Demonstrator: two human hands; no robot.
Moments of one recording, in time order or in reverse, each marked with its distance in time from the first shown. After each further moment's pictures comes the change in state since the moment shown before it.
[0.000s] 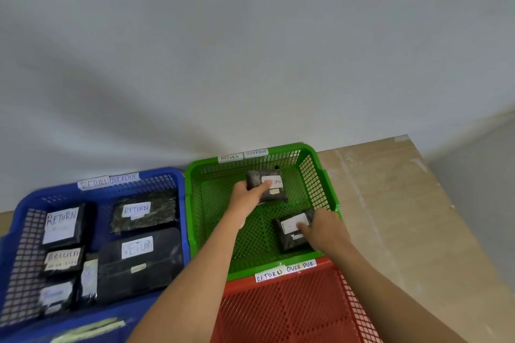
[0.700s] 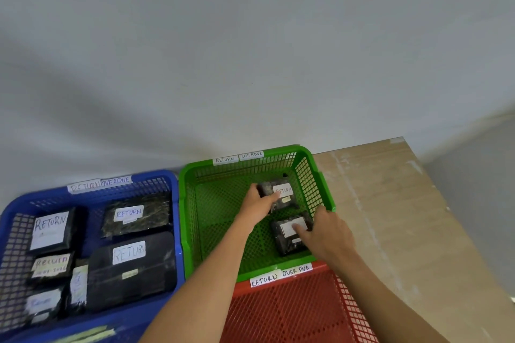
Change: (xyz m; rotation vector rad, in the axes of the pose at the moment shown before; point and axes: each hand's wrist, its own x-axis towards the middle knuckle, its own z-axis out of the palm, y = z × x) left_hand 0.003 -0.006 0.032 0.173 -0.051 -0.037; right_hand -0.018 0.002 -0.014 -0.037 0.140 -0.091
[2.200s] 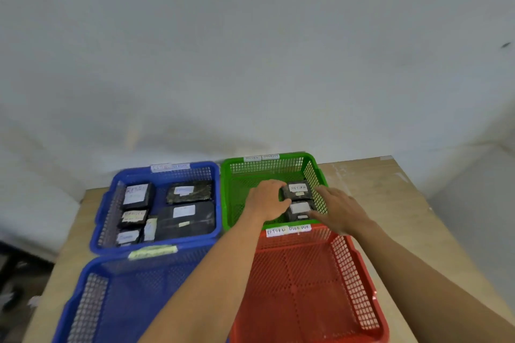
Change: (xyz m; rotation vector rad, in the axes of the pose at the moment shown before) left_hand -0.194 0.016 -0.015 0.955 0.176 0.525; right_hand -0.104 0.033 -0.063 -0.109 0.070 -0.421
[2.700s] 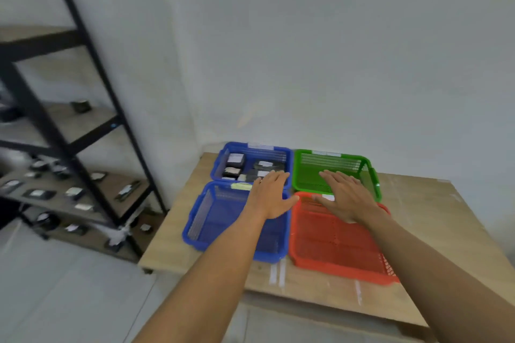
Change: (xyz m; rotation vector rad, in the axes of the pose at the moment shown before) left_hand -0.321 -0.028 -0.032 0.143 0.374 -0.084; right_hand -0.207 -0.137 -0.014 -0.106 0.174 -0.400
